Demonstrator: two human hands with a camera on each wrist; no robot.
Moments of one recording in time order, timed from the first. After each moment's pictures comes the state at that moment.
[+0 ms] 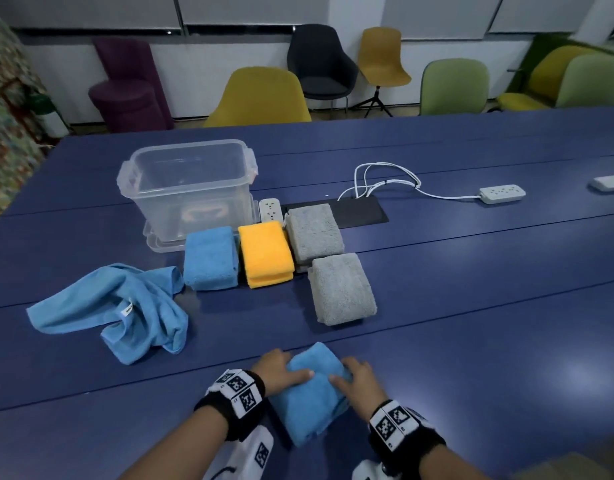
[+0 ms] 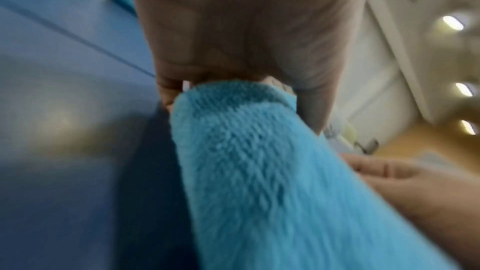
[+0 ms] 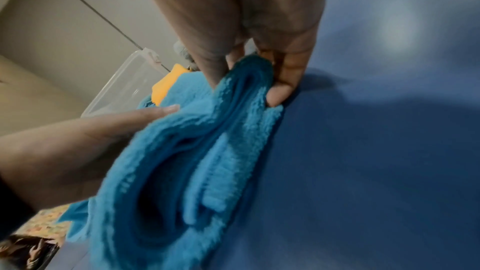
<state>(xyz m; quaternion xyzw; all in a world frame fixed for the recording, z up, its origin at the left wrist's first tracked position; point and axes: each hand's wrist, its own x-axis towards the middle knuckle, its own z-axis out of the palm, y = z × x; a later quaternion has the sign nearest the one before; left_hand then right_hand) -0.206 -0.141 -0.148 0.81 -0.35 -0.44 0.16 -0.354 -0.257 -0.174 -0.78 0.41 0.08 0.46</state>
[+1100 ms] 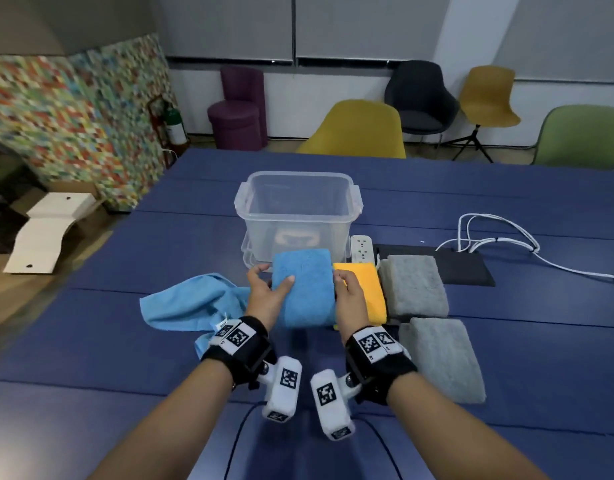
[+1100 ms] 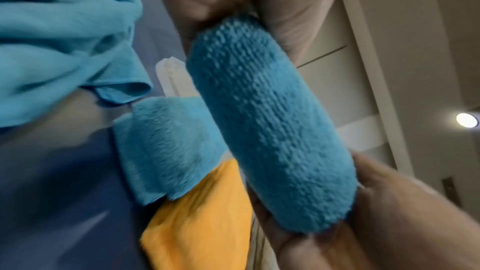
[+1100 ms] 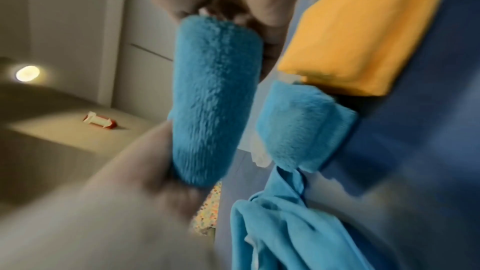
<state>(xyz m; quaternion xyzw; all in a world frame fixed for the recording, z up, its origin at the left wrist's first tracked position) -0.045 -0.101 -0.068 0.69 -0.04 -0.13 0.71 -0.112 -0.214 -0.064 -0.66 0.26 -0.21 0.68</state>
